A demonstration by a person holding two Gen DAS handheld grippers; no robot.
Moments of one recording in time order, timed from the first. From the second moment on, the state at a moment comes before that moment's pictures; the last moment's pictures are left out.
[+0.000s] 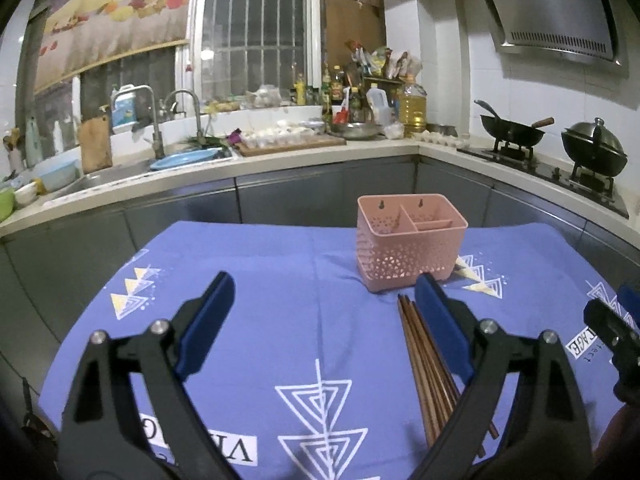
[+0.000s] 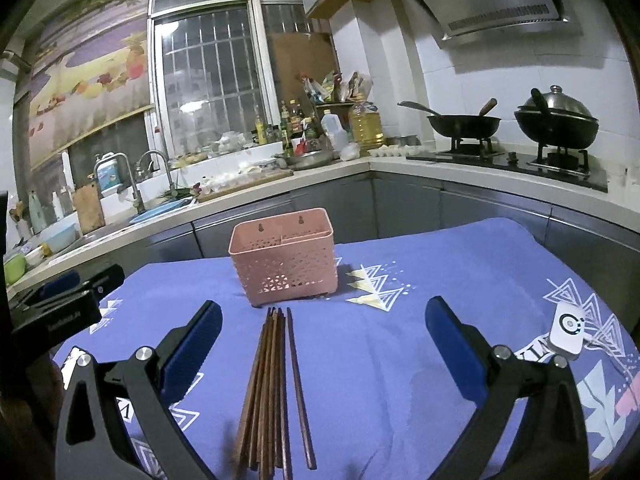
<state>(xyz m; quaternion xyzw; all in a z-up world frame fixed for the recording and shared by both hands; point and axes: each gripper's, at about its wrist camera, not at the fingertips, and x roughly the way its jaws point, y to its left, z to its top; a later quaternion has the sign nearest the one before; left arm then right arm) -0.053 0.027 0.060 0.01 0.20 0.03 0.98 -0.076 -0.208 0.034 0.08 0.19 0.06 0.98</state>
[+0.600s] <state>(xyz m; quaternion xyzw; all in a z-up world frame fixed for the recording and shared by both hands) -0.049 0.009 0.046 0.04 0.21 0.03 0.98 -0.073 -0.210 0.024 0.10 0.21 0.06 0.97</state>
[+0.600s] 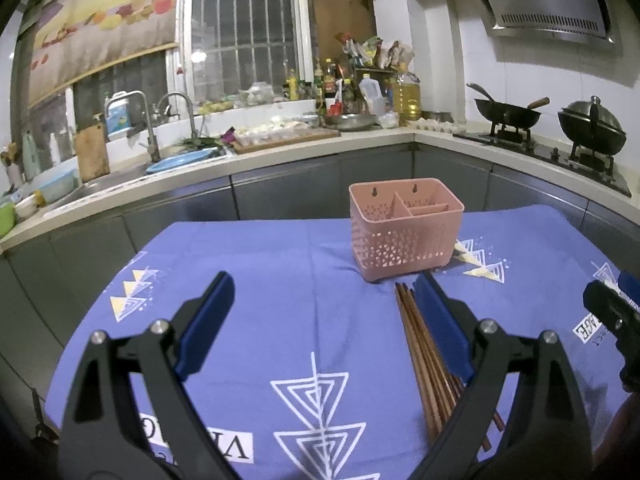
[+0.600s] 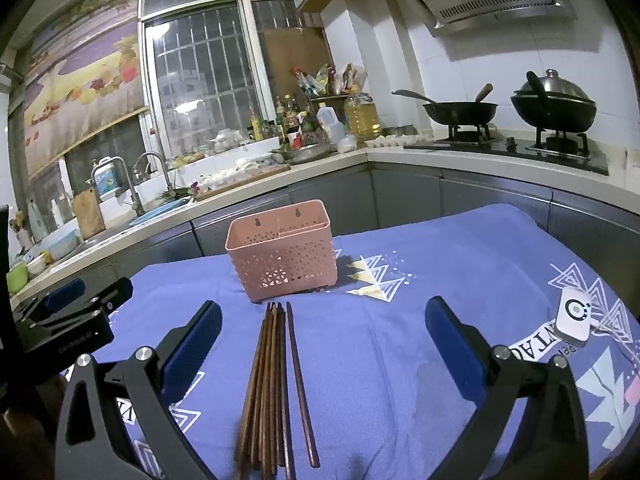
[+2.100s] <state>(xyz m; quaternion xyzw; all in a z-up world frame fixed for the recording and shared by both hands) -0.028 -0.015 0.018 0.06 0.29 0.01 0.96 -0.062 -0.212 0.009 0.11 0.24 0.09 0.96</state>
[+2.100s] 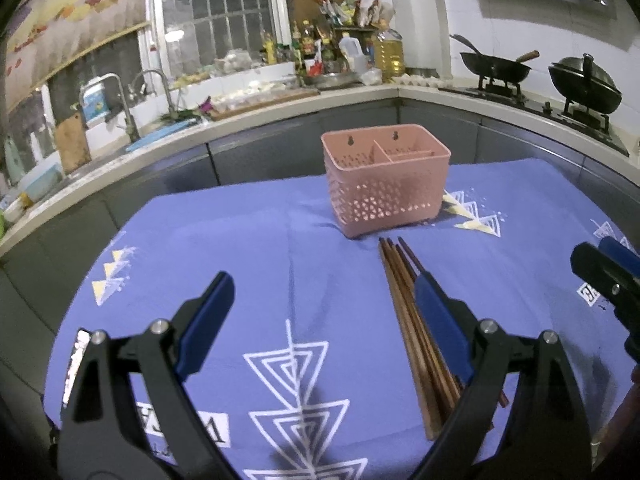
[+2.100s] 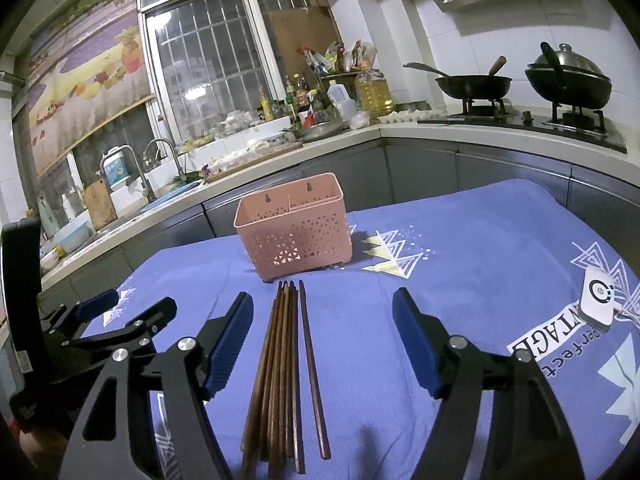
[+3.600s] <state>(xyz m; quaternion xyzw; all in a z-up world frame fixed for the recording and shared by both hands) 0.018 0.002 -0.044 -0.05 0.44 -0.15 0.88 -0.027 -0.192 -0.049 0.02 0.38 0.15 0.91</state>
